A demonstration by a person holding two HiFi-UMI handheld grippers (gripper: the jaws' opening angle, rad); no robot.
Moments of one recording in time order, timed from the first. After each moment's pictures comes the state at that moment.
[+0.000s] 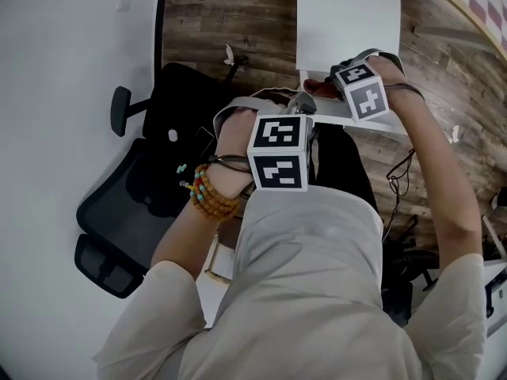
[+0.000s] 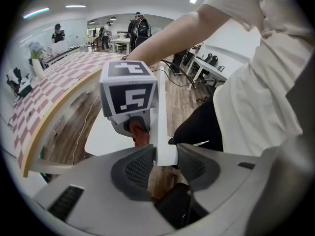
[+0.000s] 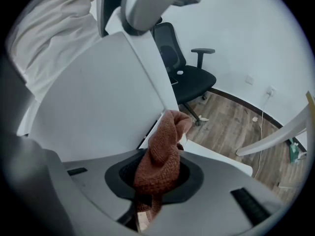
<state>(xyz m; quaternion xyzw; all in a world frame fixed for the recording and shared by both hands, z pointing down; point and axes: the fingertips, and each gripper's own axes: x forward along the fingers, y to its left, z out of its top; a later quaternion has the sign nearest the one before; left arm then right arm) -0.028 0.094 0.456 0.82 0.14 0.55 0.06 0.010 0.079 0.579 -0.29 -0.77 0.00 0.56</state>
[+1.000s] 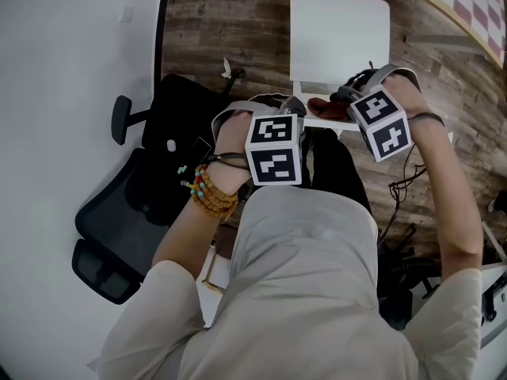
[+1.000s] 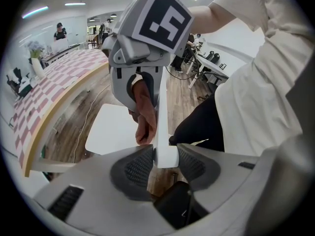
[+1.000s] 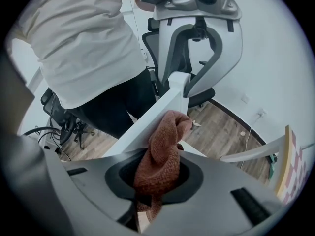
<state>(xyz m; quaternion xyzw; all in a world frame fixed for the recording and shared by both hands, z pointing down) -0.027 0.096 0.459 0.81 0.14 0.56 0.06 0.040 0.087 0.495 -0.29 -0.77 -0.10 0.56</state>
